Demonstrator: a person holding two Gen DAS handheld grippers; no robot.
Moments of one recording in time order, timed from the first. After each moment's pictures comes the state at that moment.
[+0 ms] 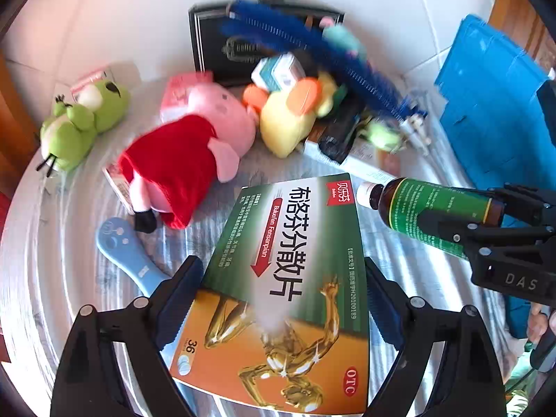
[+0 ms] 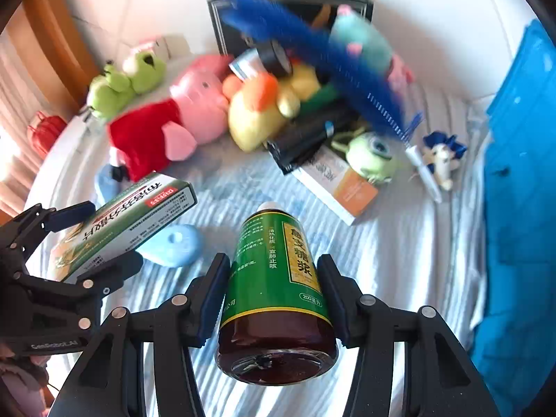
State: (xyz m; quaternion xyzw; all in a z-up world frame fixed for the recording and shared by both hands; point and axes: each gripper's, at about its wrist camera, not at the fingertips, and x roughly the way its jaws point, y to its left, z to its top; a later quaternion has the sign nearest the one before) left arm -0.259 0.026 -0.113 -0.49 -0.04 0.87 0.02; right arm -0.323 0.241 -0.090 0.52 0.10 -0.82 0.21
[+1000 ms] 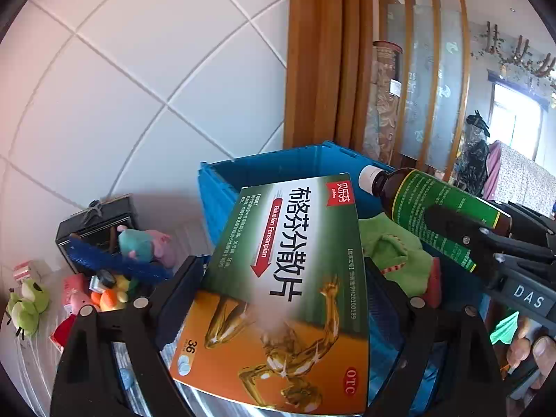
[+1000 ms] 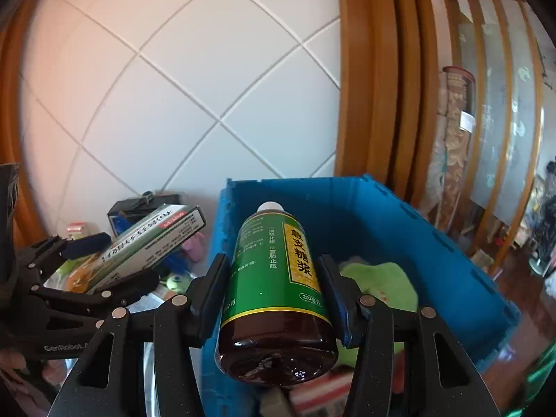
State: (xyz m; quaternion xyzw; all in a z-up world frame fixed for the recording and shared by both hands) left arm -0.152 0.322 0.131 -0.26 0.04 0.93 0.24; right arm -0.104 0.506 0.147 0.23 0.00 -0.97 -0.03
